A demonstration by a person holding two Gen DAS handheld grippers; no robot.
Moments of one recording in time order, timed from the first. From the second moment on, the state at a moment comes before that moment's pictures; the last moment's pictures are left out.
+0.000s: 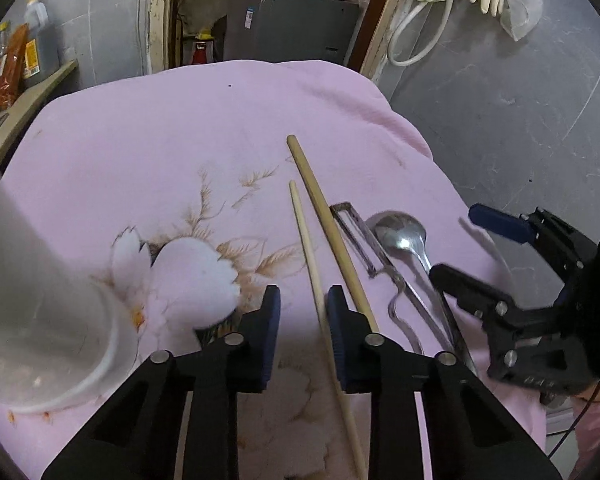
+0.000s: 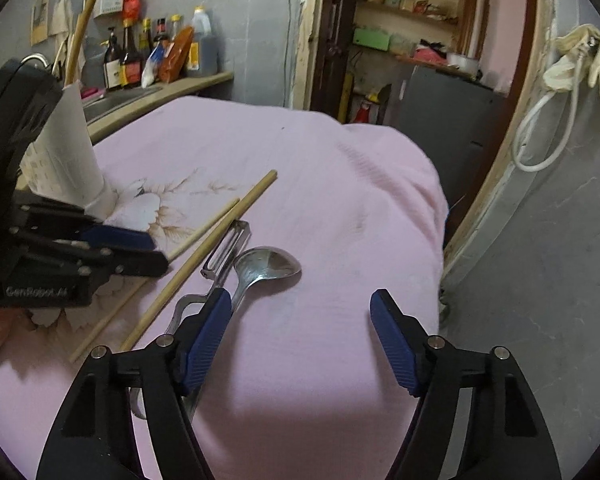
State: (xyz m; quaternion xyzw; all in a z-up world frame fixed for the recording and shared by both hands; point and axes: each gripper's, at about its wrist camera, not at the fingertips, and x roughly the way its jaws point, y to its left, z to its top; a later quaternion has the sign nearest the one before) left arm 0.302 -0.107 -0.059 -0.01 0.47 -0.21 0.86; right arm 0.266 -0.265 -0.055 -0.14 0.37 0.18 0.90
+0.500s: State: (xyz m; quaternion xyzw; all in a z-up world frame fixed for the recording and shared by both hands) left arm 0.311 -0.104 -0.061 -0.03 0.47 -0.23 0.85; right arm 0.301 -0.256 -0.064 -0.16 0.41 0.22 0.87
